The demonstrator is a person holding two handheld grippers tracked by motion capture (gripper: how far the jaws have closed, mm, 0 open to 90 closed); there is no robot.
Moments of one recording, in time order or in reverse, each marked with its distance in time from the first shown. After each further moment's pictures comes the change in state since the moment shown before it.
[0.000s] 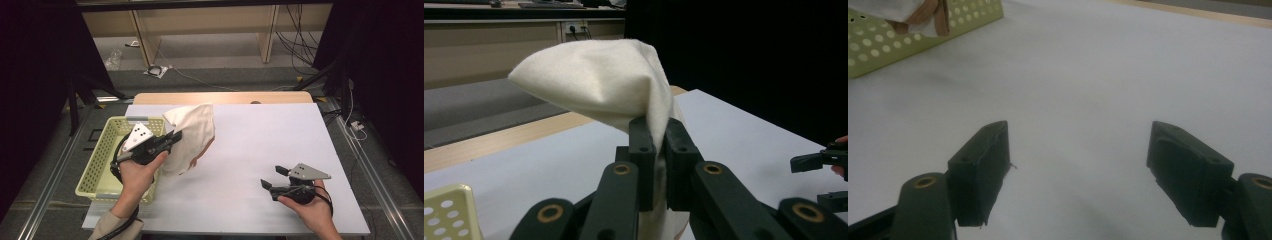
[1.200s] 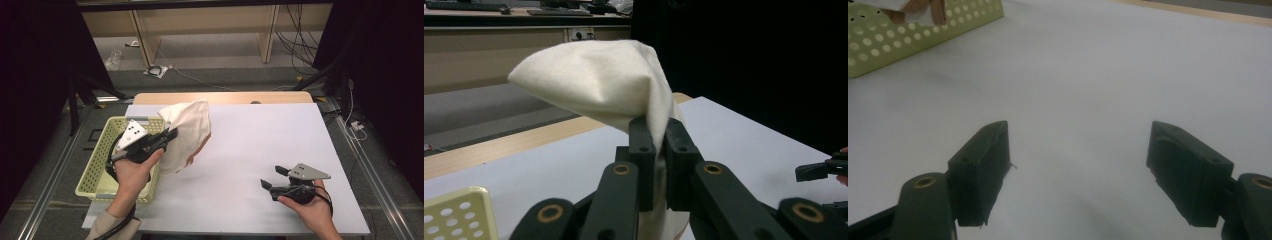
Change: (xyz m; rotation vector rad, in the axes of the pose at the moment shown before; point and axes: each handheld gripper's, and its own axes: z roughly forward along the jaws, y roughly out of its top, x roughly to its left) left arm 0.006 0.005 -0.007 -0.022 0.018 -0.009; right arm 0.000 0.000 0.001 0.001 0.002 -0.001
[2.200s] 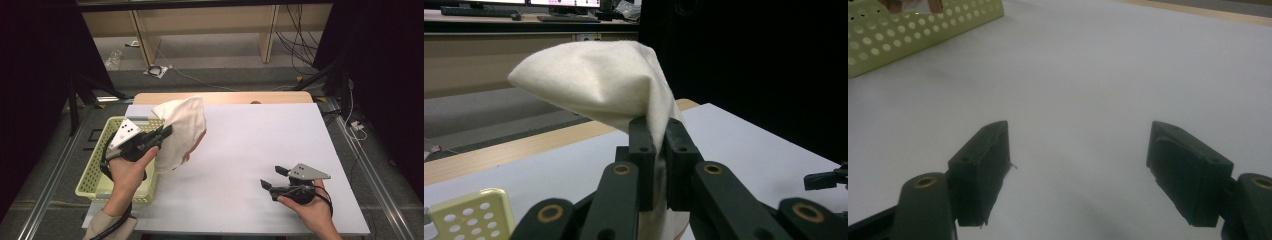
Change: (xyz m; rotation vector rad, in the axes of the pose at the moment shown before) left arm 0.008 0.005 -0.008 -0.021 0.026 -0.010; right arm 0.000 0.000 0.000 0.007 -0.001 -0.001
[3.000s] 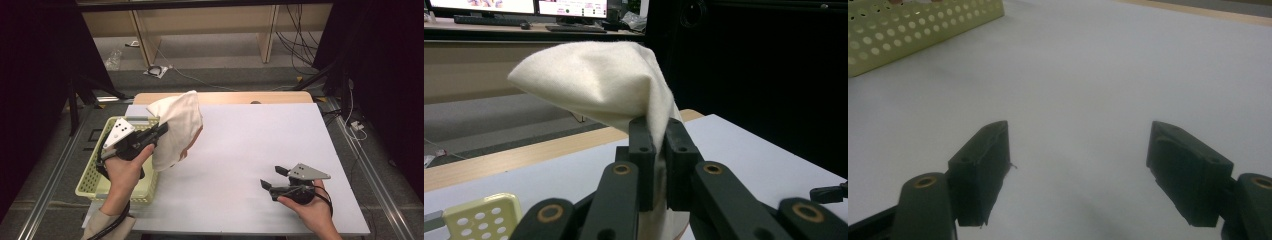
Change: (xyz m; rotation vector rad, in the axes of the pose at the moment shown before) left arm 0.006 0.003 -0.005 -0.041 0.016 -0.017; right arm 0.000 0.000 0.000 0.000 -0.001 0.000
